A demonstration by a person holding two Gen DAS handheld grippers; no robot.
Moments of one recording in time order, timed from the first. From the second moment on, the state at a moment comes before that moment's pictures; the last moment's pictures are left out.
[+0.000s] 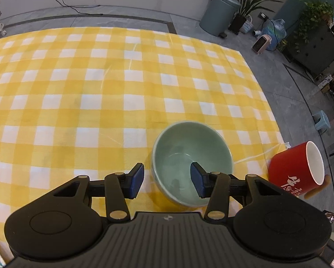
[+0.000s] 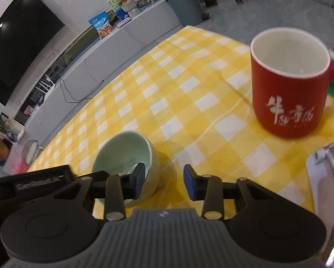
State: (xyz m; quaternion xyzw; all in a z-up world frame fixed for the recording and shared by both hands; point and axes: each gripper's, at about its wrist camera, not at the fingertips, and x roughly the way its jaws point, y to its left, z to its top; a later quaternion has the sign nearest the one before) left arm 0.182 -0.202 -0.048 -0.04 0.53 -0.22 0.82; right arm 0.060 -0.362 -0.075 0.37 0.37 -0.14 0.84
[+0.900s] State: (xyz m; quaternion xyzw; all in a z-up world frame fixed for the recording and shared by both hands) left arm 0.190 -0.195 -0.055 -0.04 0.55 -0.19 0.81; right arm 0.057 -0.356 -0.065 0.38 0.37 -0.10 0.84
